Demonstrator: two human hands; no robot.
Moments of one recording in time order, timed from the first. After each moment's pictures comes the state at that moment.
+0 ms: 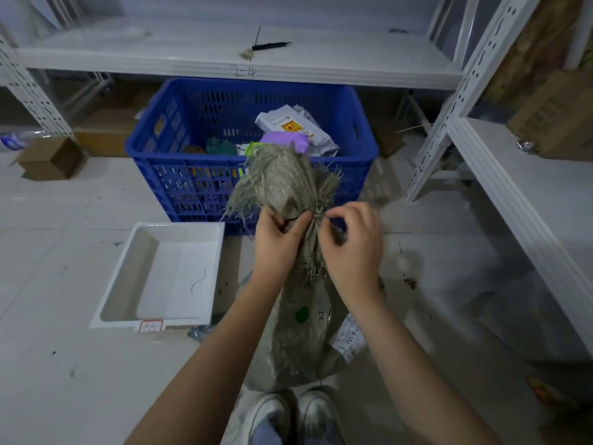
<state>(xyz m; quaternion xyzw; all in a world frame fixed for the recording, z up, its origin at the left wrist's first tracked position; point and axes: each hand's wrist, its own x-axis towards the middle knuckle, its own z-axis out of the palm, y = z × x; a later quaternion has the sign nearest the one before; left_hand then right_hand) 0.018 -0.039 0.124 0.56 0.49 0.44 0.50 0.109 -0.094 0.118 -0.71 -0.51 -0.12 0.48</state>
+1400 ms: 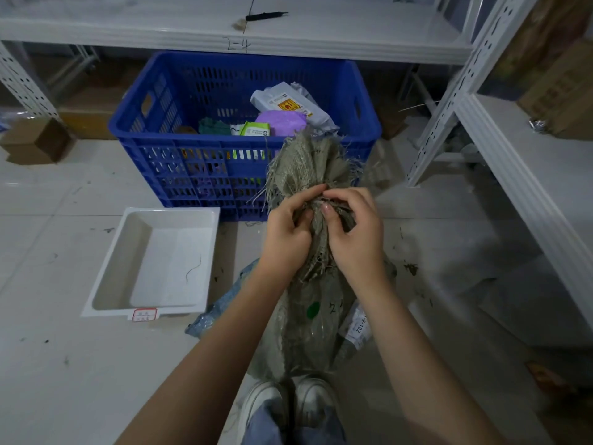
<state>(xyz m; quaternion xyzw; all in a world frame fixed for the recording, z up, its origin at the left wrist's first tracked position) 0.025 -0.047 0.118 0.68 0.37 0.41 0.48 0.121 -0.094 0.110 -0.67 -0.51 0.04 0.54</state>
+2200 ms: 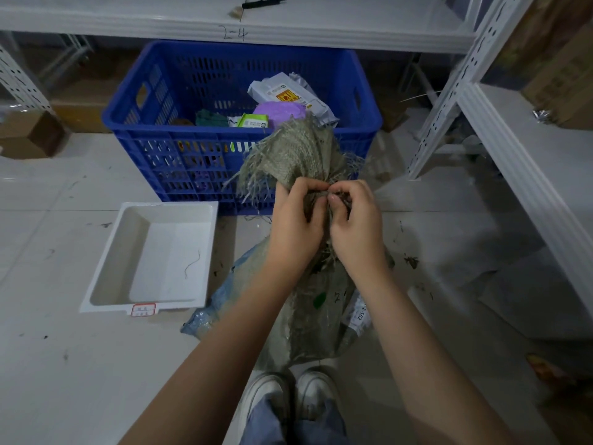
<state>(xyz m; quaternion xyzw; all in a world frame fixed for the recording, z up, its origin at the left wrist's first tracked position) 0.034 -0.050 0.112 0.73 0.42 0.41 0.35 0.122 -0.089 0.112 -0.72 -0.49 0.06 0.49</state>
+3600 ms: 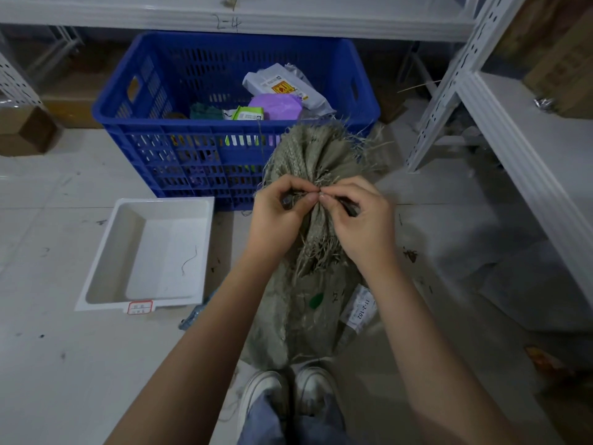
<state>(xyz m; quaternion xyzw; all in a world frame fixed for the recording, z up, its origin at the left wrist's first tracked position) 0.021 -0.038 0.118 0.67 0.37 0.41 0.49 0.136 -0.096 0.107 -0.65 -0.55 0.03 0.53</state>
